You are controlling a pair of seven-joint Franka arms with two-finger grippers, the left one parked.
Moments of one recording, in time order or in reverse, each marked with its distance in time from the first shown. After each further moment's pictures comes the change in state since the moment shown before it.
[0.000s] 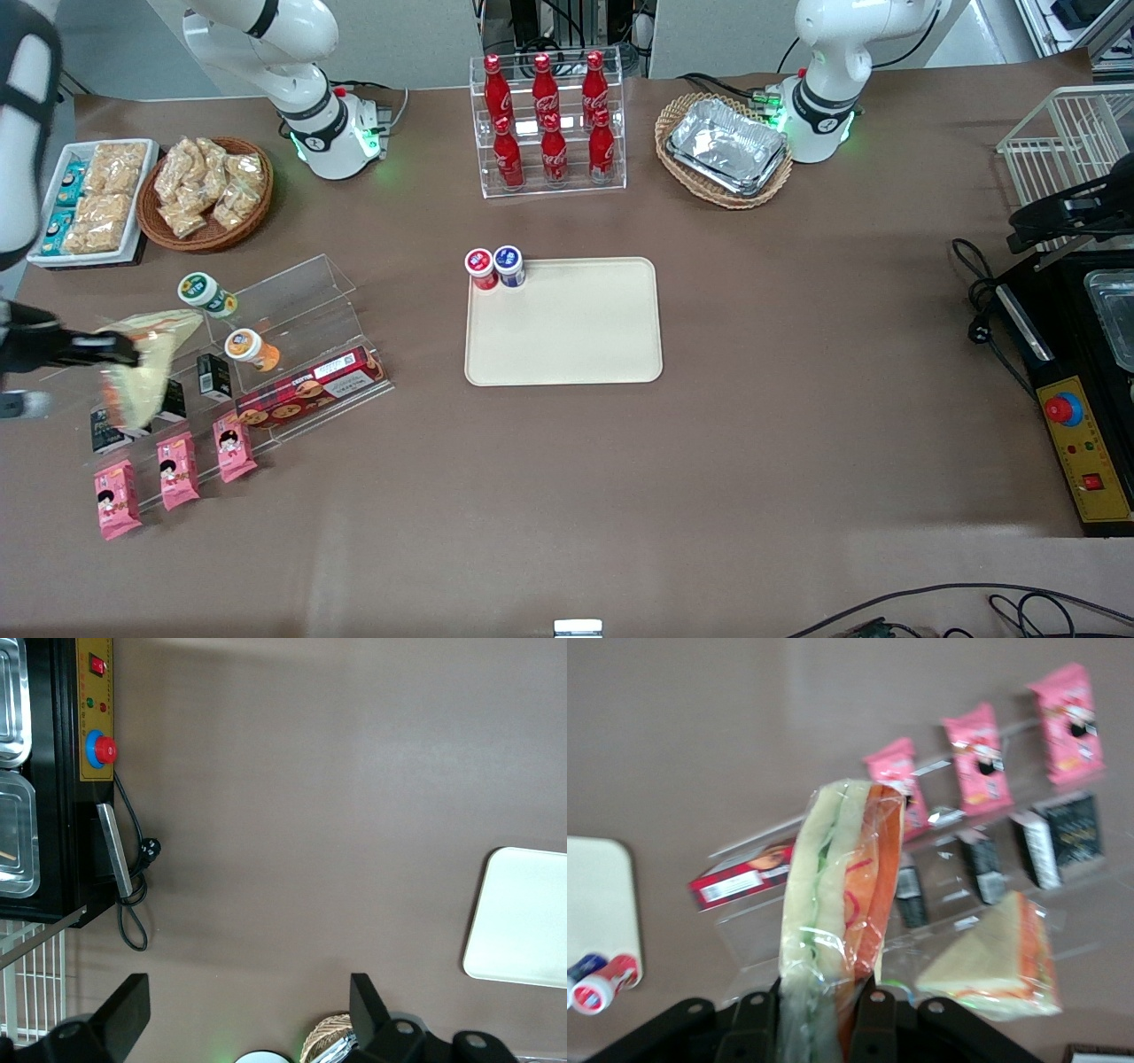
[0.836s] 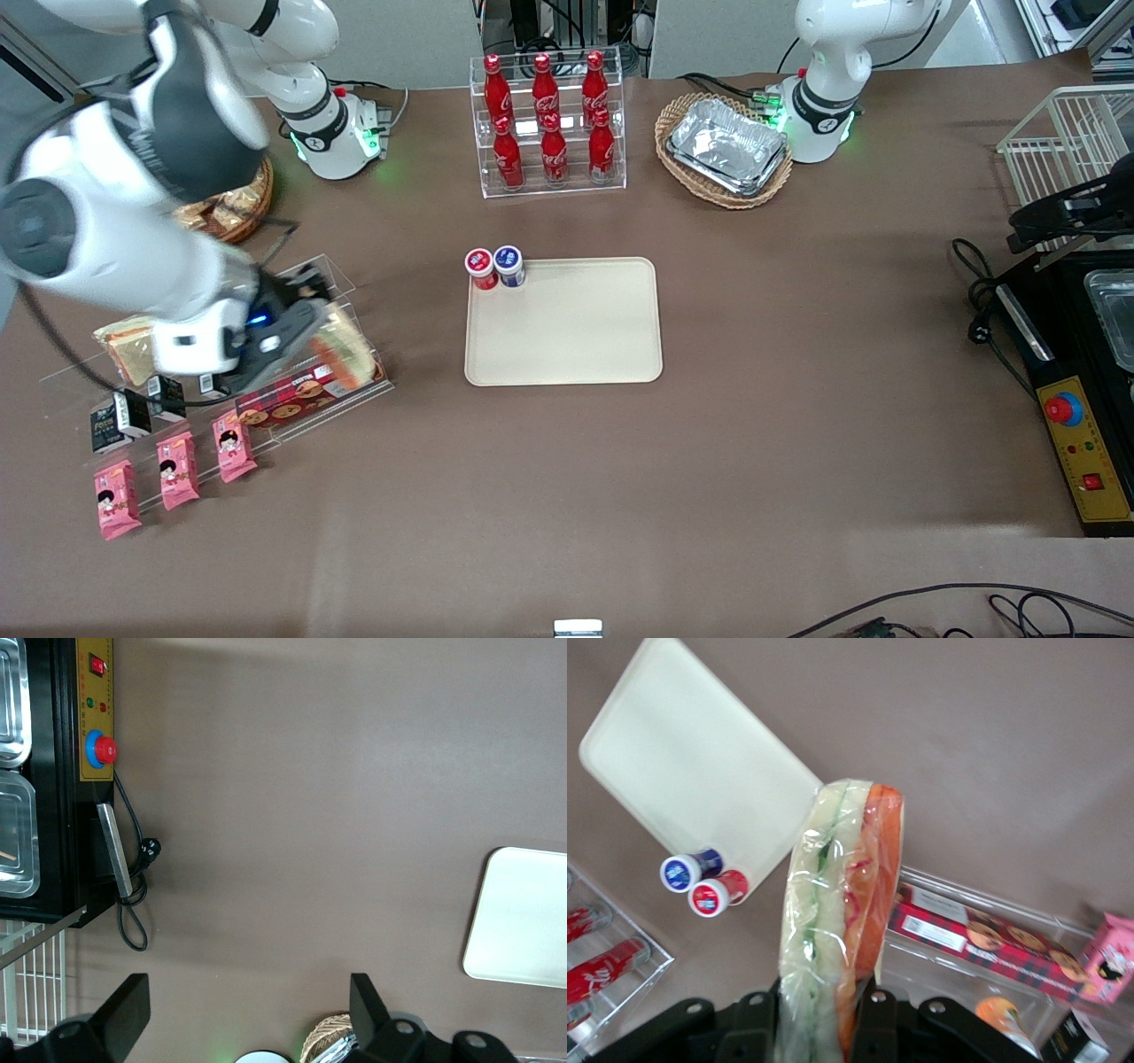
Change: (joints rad) arm 0.043 -0.017 0.425 -0.002 -0.023 -0.009 -0.236
